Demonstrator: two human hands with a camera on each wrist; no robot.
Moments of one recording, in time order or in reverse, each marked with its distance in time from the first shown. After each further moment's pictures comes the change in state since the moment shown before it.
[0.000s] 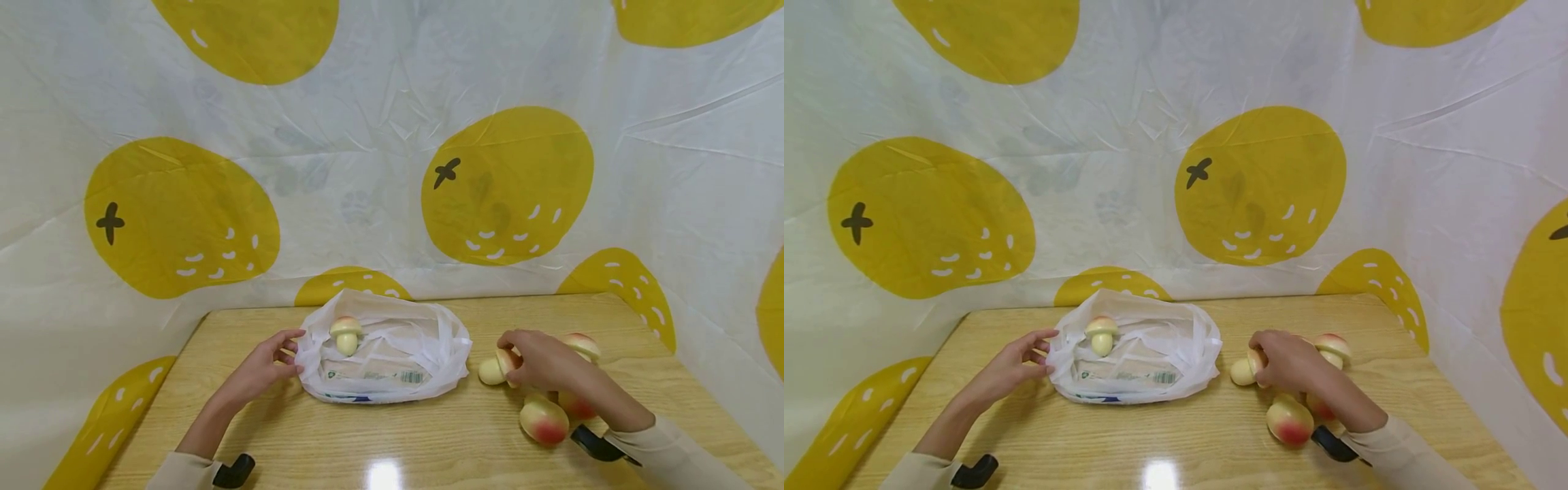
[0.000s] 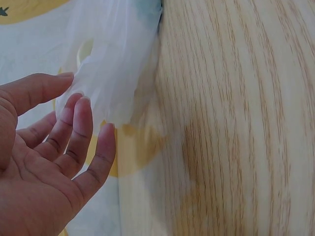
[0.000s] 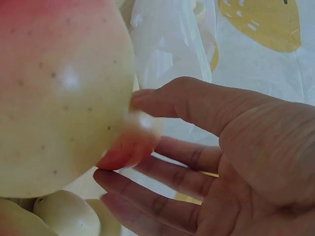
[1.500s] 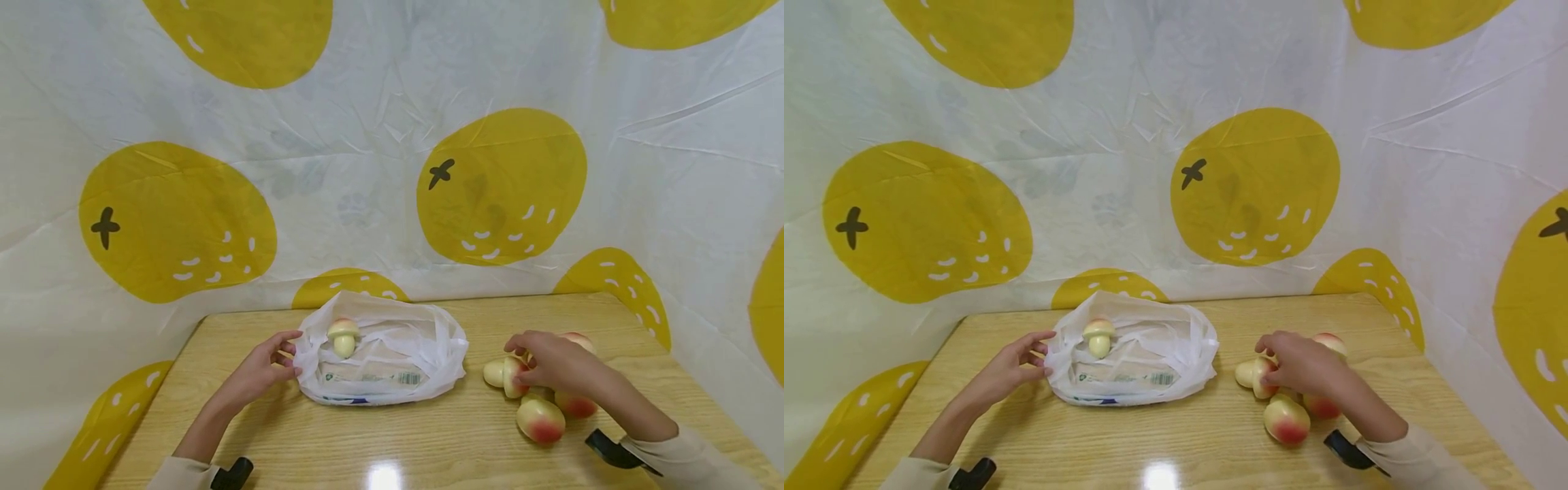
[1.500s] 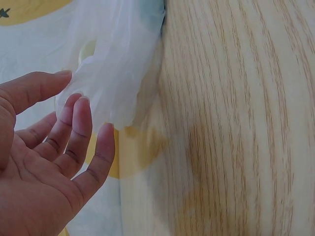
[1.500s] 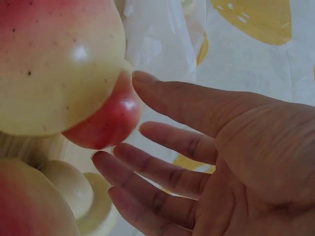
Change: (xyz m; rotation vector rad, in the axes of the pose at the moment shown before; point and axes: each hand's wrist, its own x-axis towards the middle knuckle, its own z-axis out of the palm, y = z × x) left_hand 0.000 0.000 0.001 0.001 0.012 -0.004; right_hand -0.020 0.010 -0.009 0.032 0.011 -0.014
